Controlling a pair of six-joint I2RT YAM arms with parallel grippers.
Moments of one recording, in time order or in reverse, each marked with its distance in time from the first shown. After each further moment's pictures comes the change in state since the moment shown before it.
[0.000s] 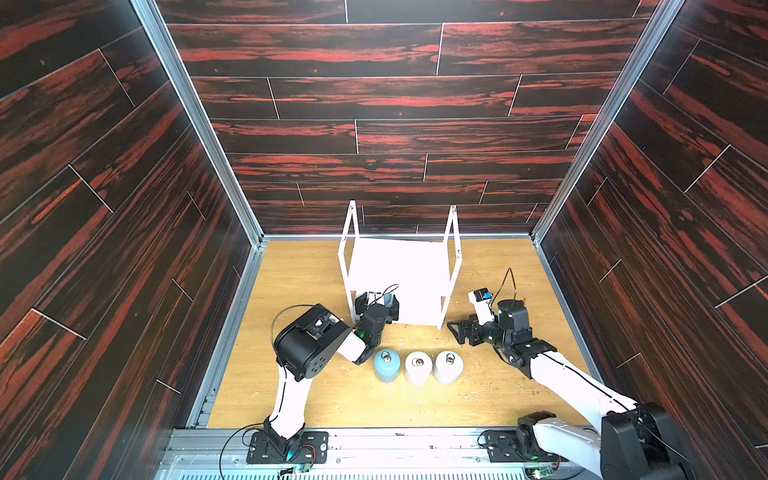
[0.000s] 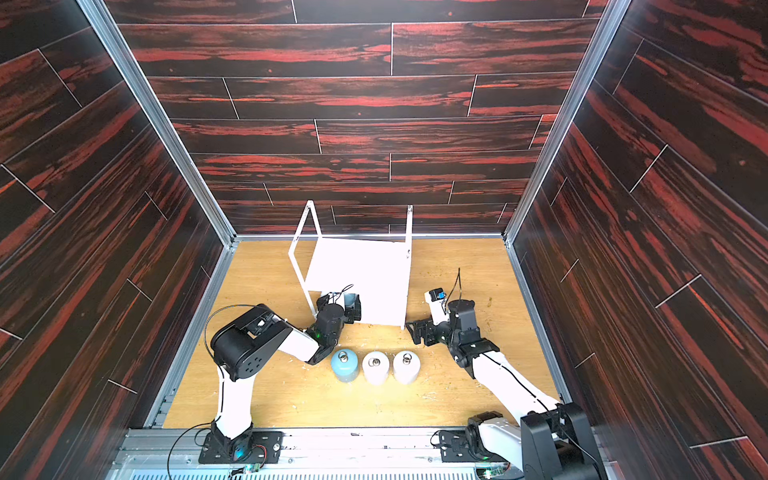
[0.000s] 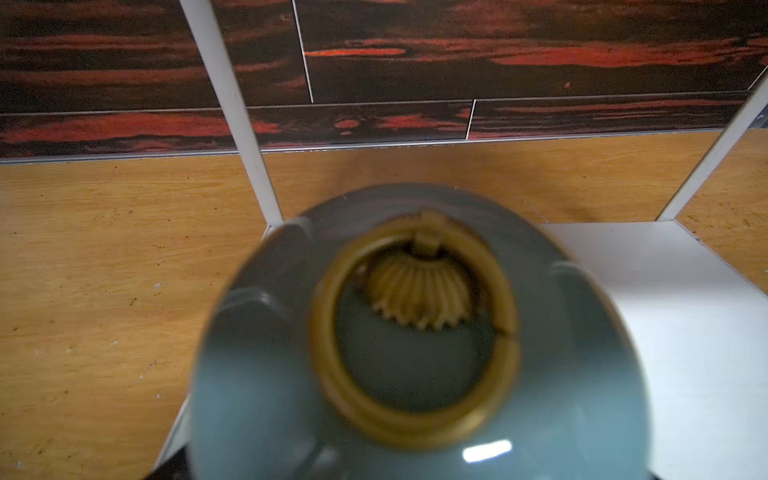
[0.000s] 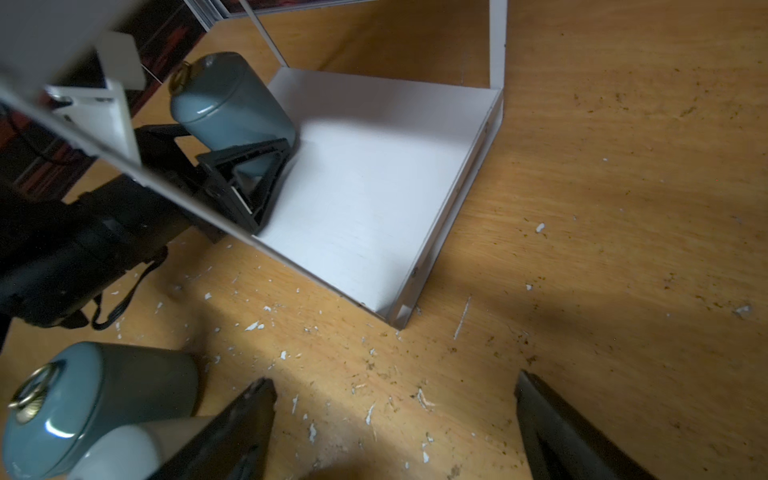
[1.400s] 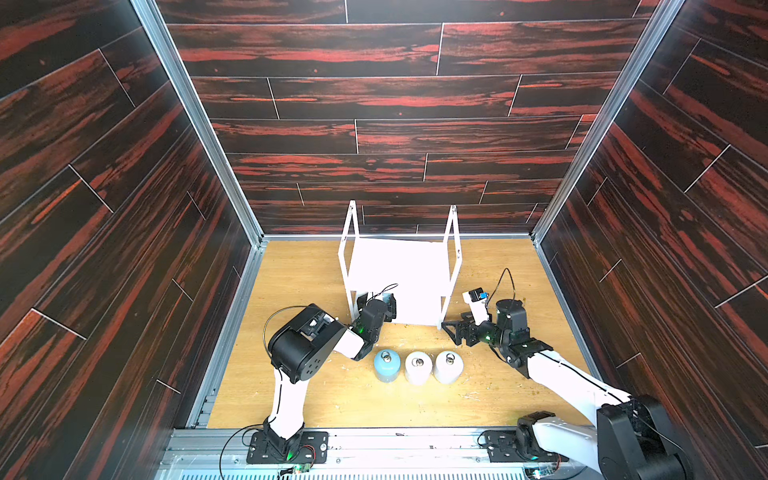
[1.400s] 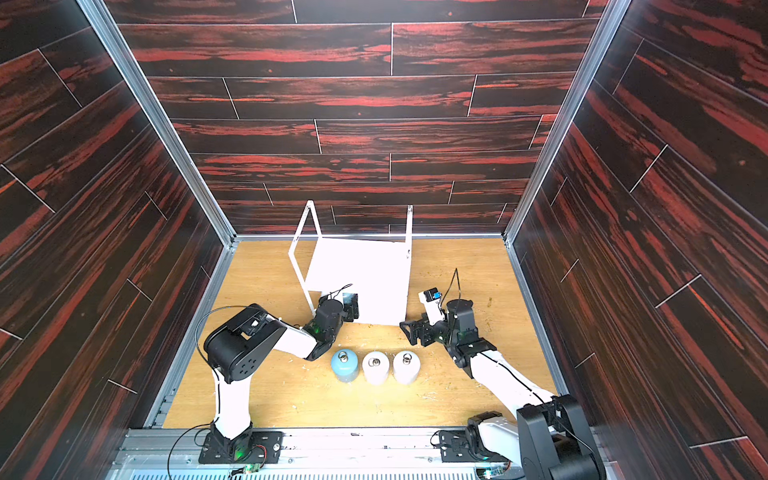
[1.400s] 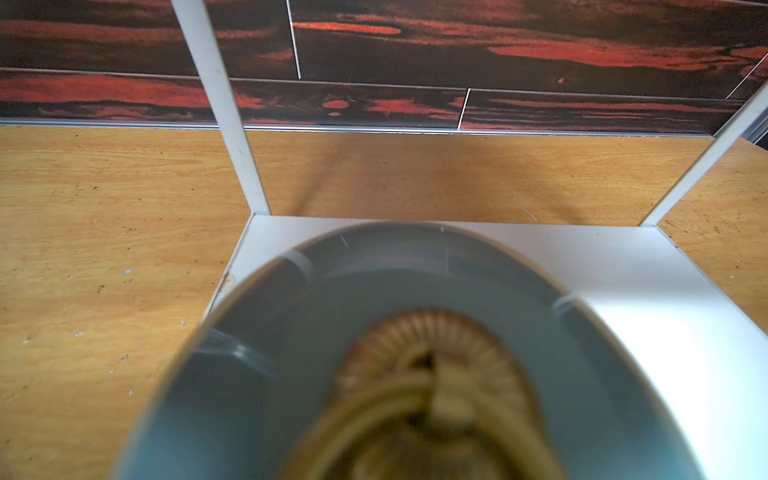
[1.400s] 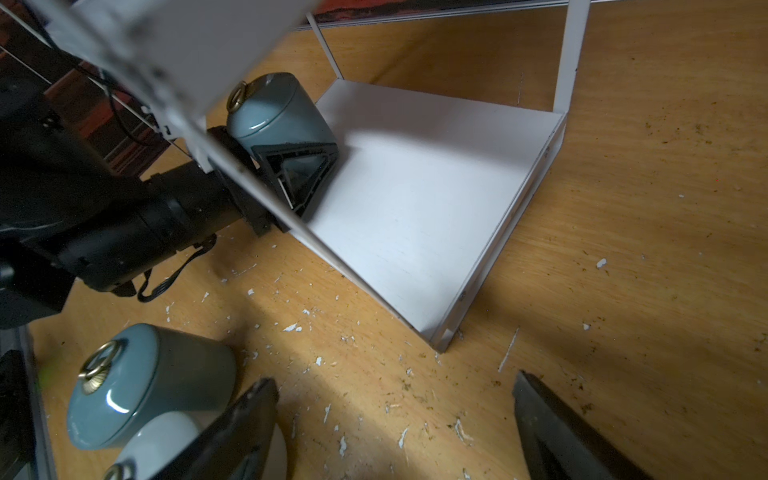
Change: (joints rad) left arm 0.000 -0.044 0.004 -0.096 0.066 -0.075; right arm 0.013 0.043 -0.007 0.090 -0.099 -0.018
